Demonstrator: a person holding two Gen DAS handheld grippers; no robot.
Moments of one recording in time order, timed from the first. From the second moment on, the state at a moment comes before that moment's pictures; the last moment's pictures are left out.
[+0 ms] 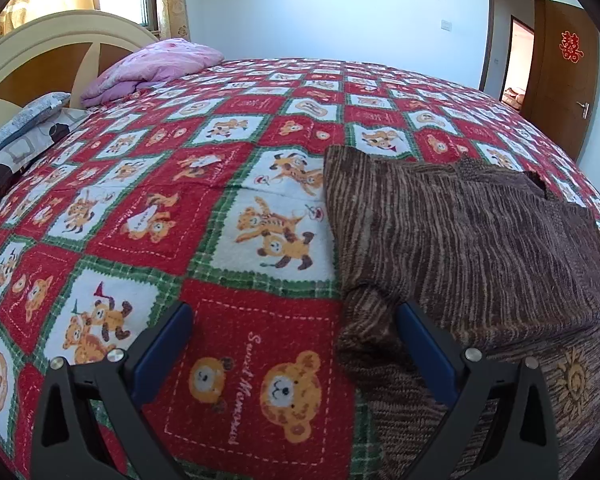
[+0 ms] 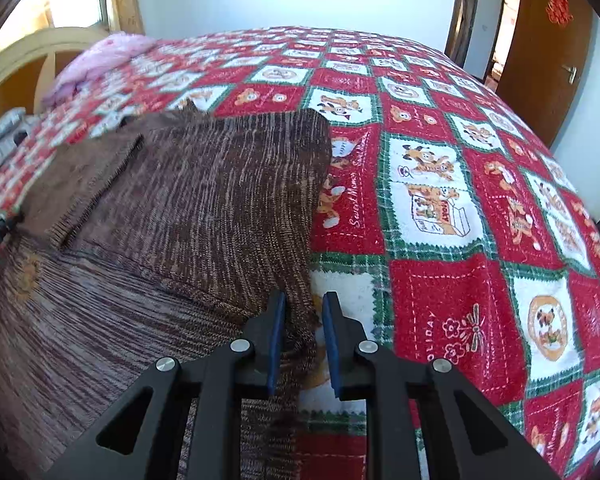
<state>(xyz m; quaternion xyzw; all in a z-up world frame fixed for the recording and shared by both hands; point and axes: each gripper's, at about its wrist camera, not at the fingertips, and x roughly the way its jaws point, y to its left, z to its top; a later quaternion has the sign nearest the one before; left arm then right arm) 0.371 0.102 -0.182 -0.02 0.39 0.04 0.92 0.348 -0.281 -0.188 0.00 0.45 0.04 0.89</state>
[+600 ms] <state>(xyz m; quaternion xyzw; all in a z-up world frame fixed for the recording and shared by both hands) 0.287 0.098 -0.171 -0.03 0.40 0.00 0.92 0.268 -0.273 -0.174 0.03 0.42 0.05 0.90</state>
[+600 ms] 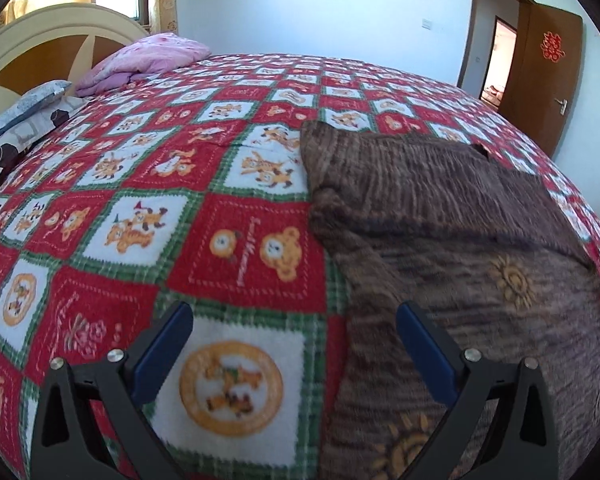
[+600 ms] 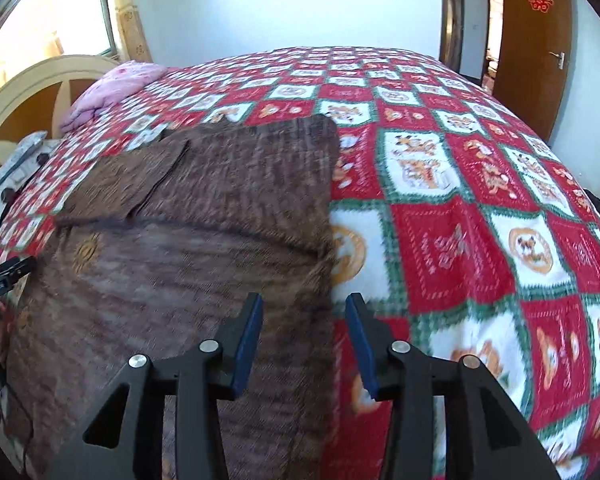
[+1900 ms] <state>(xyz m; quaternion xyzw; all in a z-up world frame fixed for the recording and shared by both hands) 0.141 0.080 -0.159 0.05 0.38 -0.02 0.92 0.138 -0.222 -0.189 -0.04 0.46 0.07 0.89</state>
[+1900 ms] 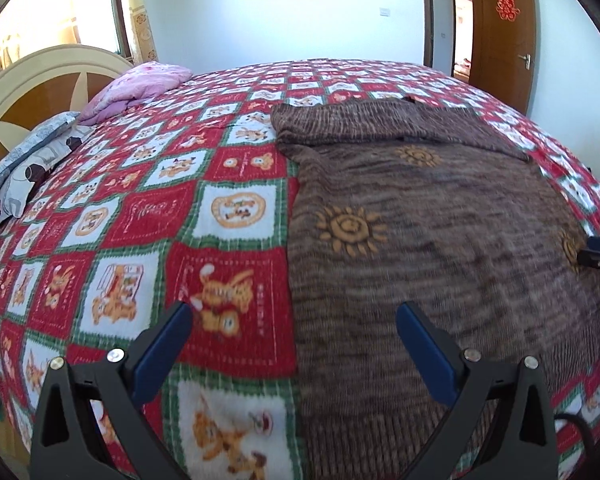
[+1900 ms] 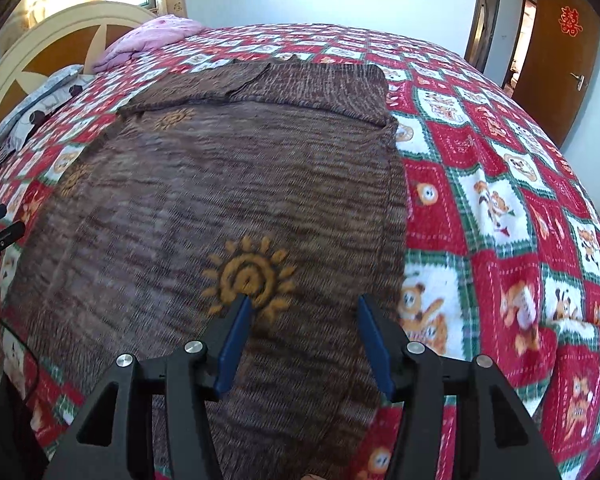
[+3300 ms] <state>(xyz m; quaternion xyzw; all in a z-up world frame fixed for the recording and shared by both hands) 0.071 0.081 -0.186 0.00 0.42 -0.11 0.90 0.054 -0.256 -0.192 0.04 0.48 0.07 0.87</state>
